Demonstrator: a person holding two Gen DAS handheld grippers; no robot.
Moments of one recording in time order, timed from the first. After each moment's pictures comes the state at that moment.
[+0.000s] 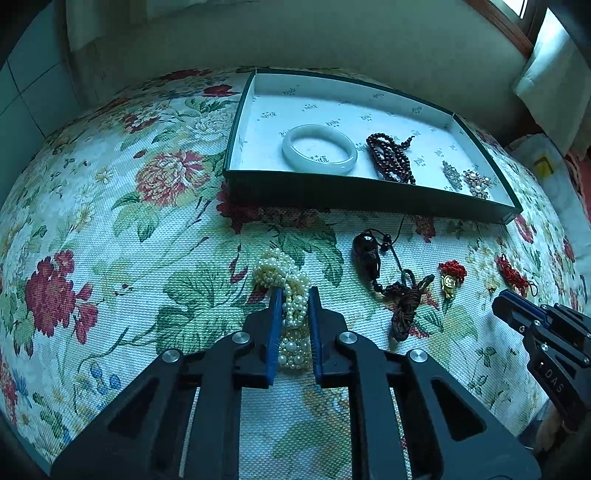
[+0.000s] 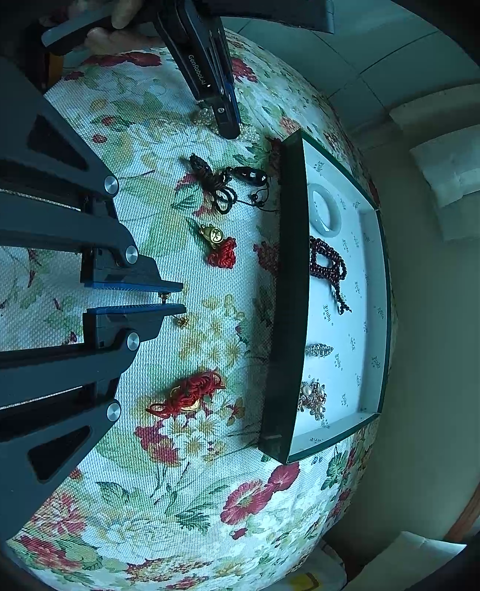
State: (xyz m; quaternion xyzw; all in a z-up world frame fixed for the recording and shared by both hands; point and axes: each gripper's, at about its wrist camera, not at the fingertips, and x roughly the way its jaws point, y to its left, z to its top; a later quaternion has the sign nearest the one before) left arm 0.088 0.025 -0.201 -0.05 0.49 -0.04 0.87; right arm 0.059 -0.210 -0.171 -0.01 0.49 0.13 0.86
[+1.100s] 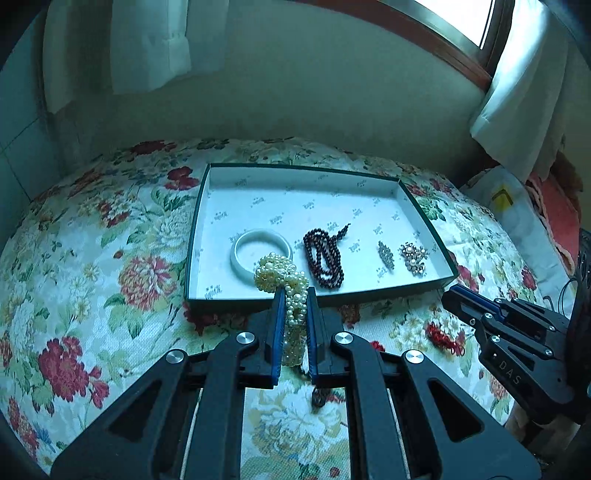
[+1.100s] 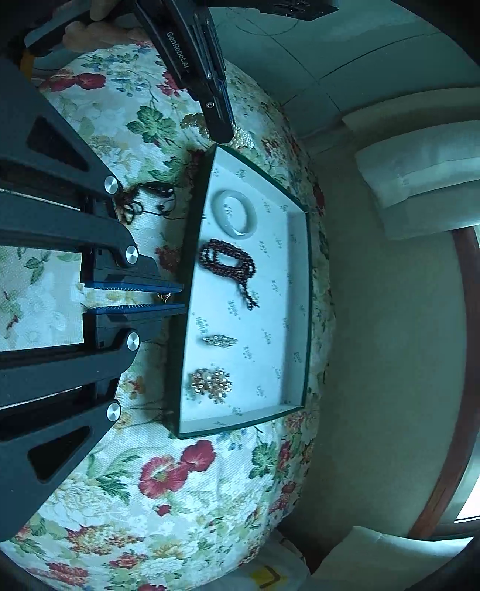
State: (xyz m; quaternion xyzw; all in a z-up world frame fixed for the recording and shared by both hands) left arm 0.112 0.000 -0.118 -0.05 0.41 -0.10 0.90; right arm 0.097 -0.218 -0.108 -0.01 0.41 0.14 0.90
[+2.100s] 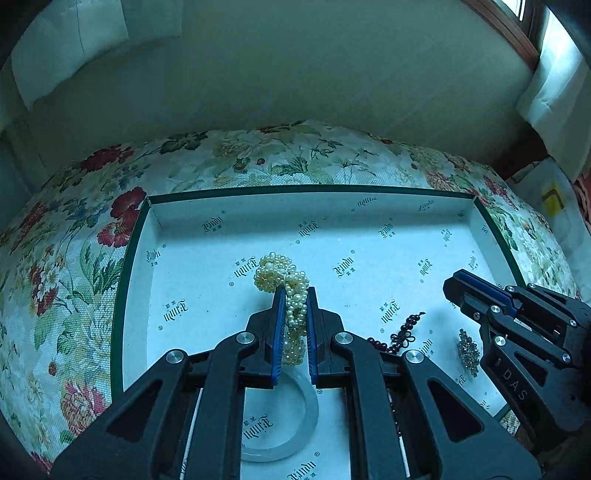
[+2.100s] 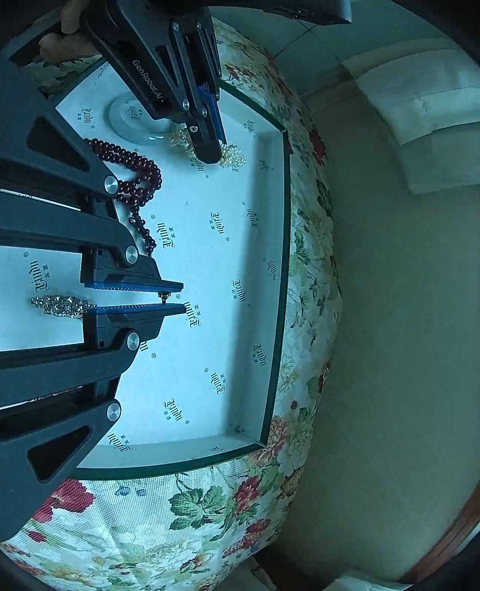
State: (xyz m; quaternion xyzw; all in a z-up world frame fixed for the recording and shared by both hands) left arm 0.277 -0.028 -0.185 -0.02 0.46 -0.08 0.88; right arm 0.252 -0.202 -0.172 -0.03 0.45 0.12 0.89
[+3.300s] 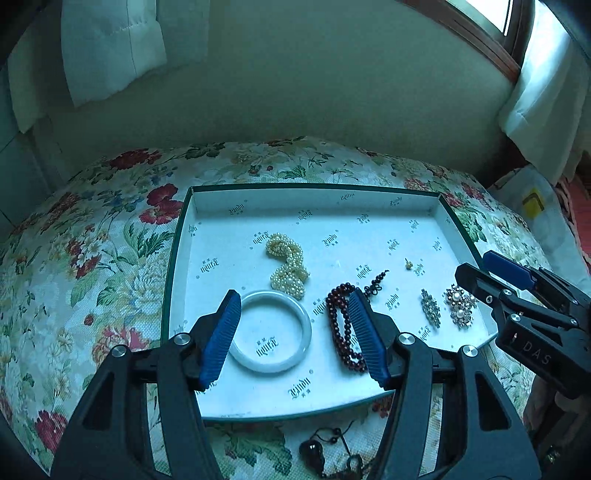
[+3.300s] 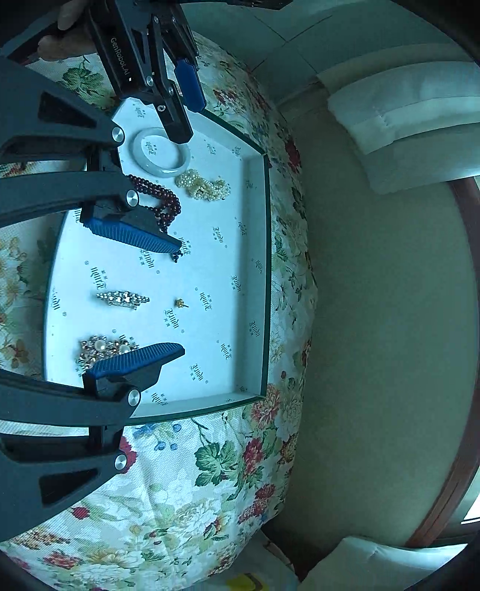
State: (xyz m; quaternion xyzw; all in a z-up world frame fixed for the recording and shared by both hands) left arm 0.202 -0.013 -0.146 -0.03 0.43 -0.08 0.90; right arm 0.195 -0.227 -0.125 0.00 0.41 0.11 0.90
